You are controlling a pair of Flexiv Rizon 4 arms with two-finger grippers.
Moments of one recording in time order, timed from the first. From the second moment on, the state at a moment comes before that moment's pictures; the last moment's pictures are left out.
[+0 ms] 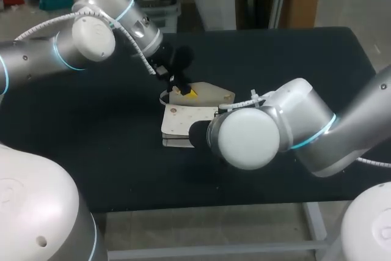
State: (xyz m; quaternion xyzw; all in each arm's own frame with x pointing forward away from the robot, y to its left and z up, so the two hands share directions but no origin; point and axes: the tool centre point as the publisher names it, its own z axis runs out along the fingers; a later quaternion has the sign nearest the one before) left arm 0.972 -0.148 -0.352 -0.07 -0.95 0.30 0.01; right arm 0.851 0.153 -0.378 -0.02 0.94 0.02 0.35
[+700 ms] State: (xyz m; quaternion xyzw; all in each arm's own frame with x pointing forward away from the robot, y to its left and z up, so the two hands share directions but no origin) left arm 0.926 -0.150 -0.361 -0.19 -0.91 0.33 -0.16; right arm 0.853 0.148 -0.379 -0.01 0.94 0.03 0.35
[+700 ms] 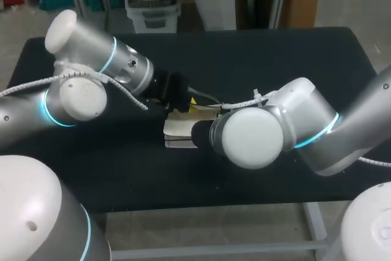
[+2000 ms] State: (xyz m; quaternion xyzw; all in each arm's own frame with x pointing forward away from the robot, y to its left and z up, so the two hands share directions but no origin) left arm 0.922 -0.137 -0.338 -0.16 -0.90 0.35 -0.21; right arm 0.856 0.148 -0.380 -0.01 0.94 0.03 0.35
